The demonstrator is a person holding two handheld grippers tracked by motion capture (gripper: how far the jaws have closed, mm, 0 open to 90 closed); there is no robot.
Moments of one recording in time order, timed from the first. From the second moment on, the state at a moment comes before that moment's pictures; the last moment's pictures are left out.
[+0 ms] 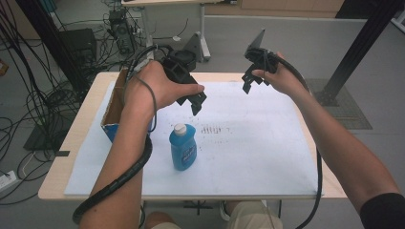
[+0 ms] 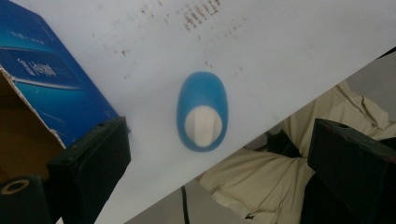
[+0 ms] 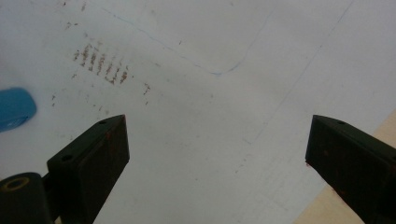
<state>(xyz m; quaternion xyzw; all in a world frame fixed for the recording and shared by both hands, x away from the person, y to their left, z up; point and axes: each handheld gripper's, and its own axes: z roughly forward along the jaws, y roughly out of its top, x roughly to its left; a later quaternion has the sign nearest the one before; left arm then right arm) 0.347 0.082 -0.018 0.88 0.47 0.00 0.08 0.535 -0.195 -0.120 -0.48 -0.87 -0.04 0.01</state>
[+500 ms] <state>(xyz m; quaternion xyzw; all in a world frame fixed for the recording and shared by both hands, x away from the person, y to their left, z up) 0.349 0.081 -0.028 0.88 0.46 0.00 0.08 0.534 -0.197 -0.119 -0.48 -0.87 -0.04 0.01</state>
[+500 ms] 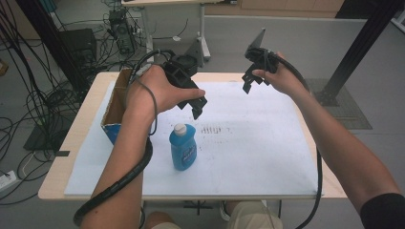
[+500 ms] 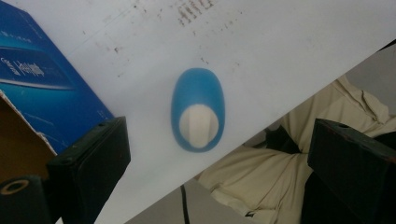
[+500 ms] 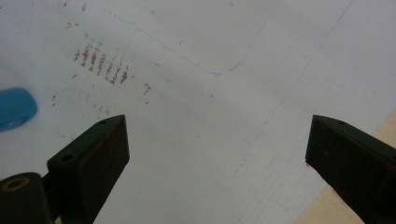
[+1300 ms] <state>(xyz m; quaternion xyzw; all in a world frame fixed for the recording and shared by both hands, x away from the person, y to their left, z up) 0.351 0.081 -0.047 0.89 0.45 -0.02 0.07 0.533 -0.196 -0.119 -0.48 -0.88 -0.04 0.01</state>
